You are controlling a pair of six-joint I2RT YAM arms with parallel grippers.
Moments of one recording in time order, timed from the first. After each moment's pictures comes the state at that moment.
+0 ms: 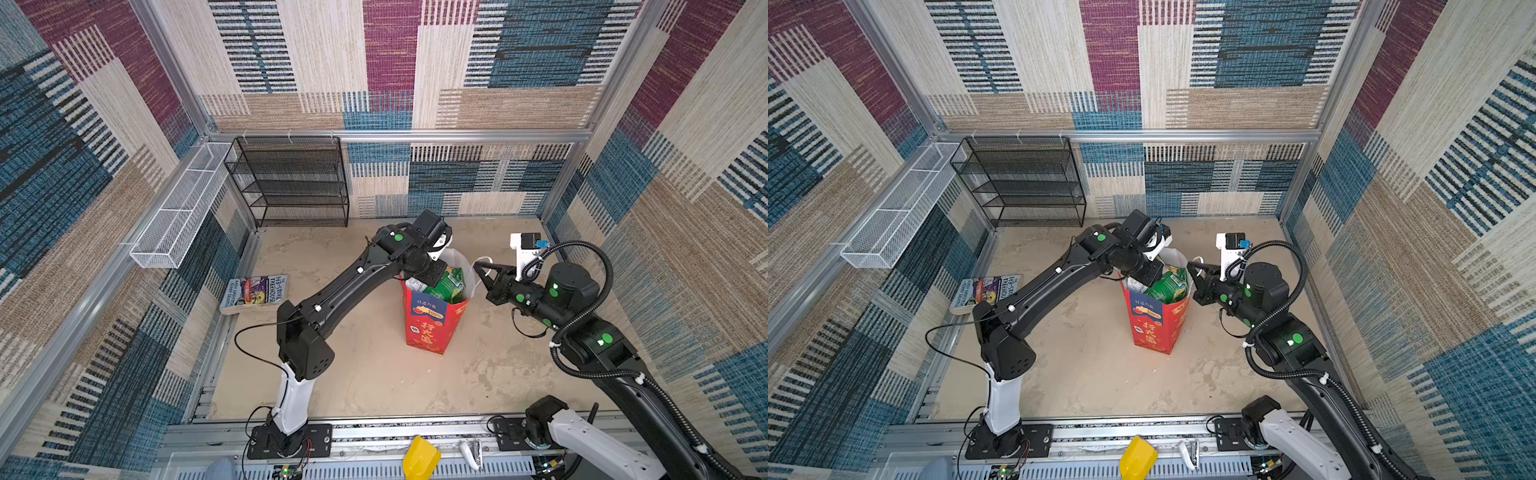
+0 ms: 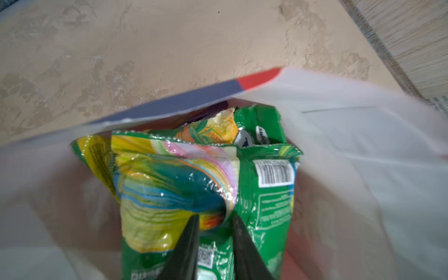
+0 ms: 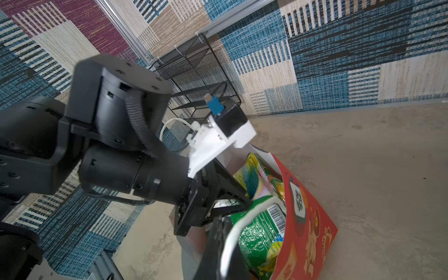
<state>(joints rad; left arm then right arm) -0.83 2.03 2.15 -1.14 0.05 -0.16 0.45 0.81 0.99 -0.37 -0.20 0.48</state>
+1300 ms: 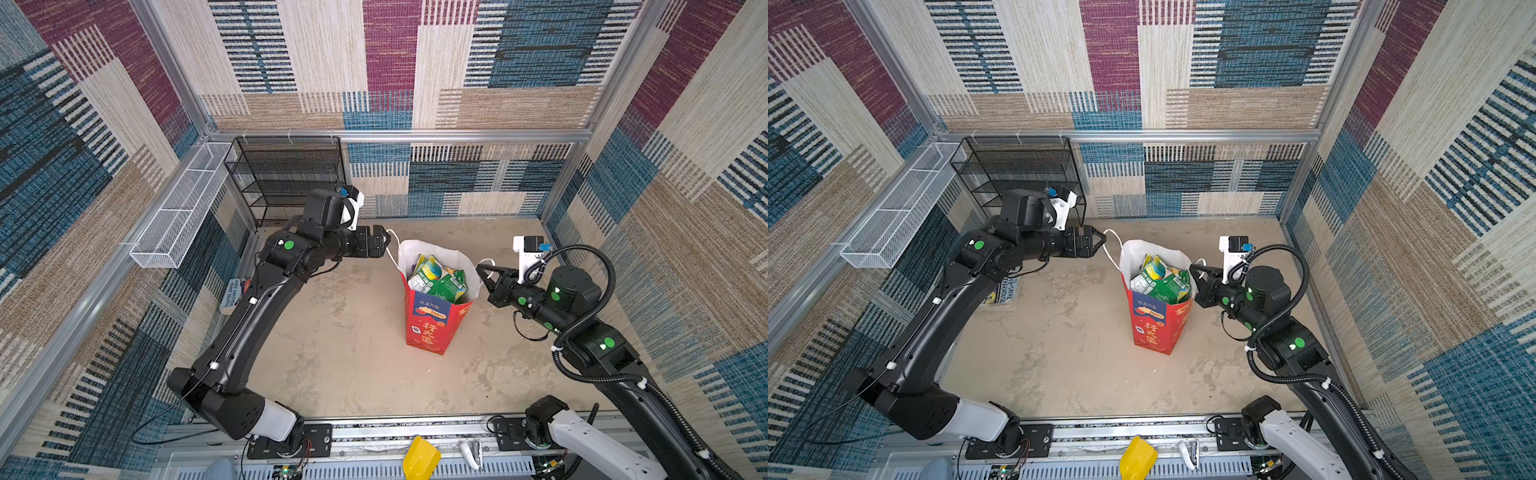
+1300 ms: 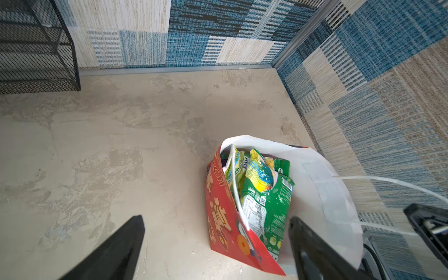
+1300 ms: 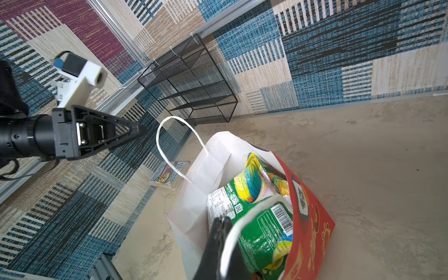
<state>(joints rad) -0.47 1.51 1.79 -0.92 0.20 -0.35 0.45 0.78 0.97 -0.38 -0.18 0.50</state>
